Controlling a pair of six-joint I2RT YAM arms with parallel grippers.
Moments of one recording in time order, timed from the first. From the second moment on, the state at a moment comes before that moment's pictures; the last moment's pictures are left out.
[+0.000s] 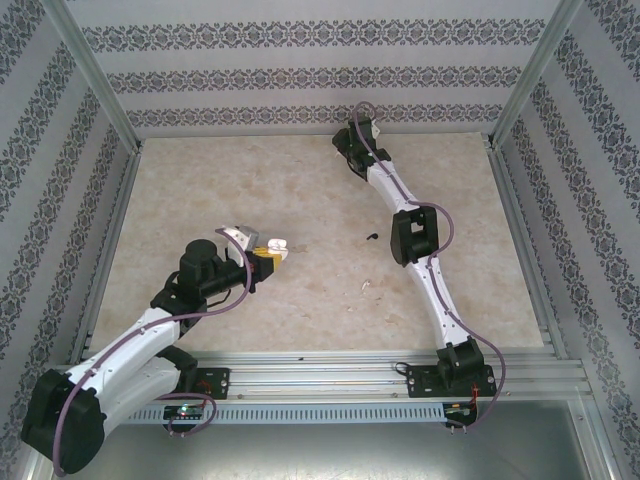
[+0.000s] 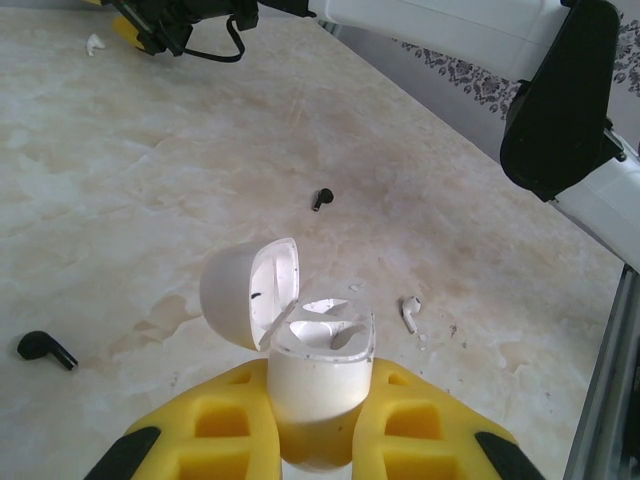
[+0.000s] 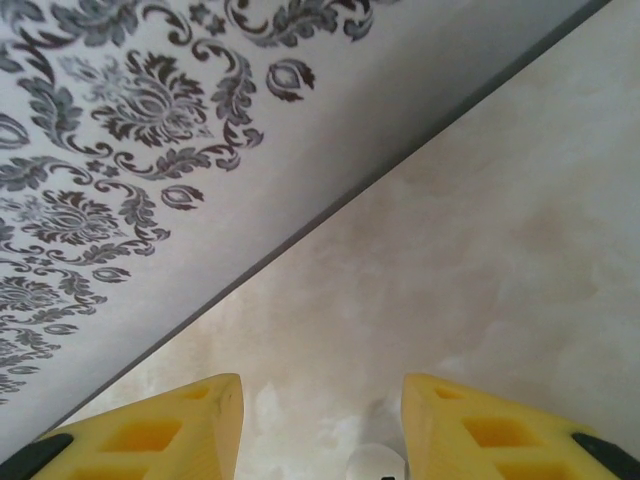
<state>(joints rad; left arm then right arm) -0.41 0.88 0.40 0.14 0.44 -0.22 0.27 2.94 2.77 -0.36 0.01 0.94</state>
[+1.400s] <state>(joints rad) -0.40 0.75 0.34 0.14 0.44 -0.24 0.37 2.96 2.75 -0.33 -0.14 0.94</state>
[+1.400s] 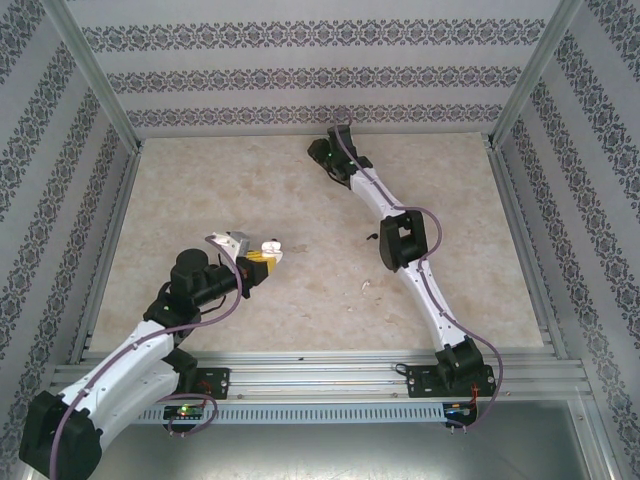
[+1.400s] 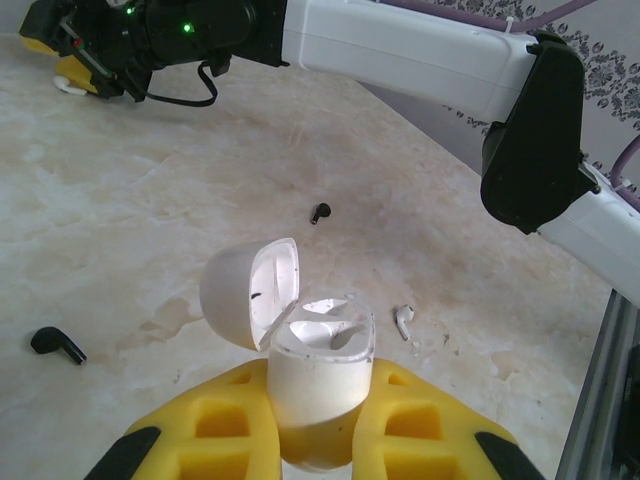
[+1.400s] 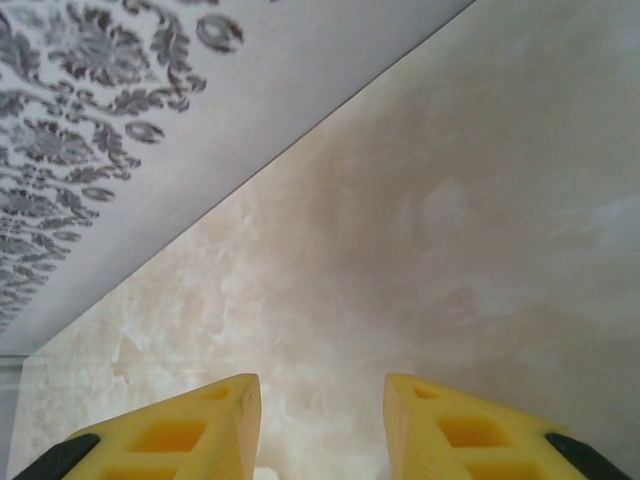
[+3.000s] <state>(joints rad) -0.39 0.50 0.34 -0.10 0.42 -0.25 0.63 2.66 2.46 -0.94 -0.09 0.41</state>
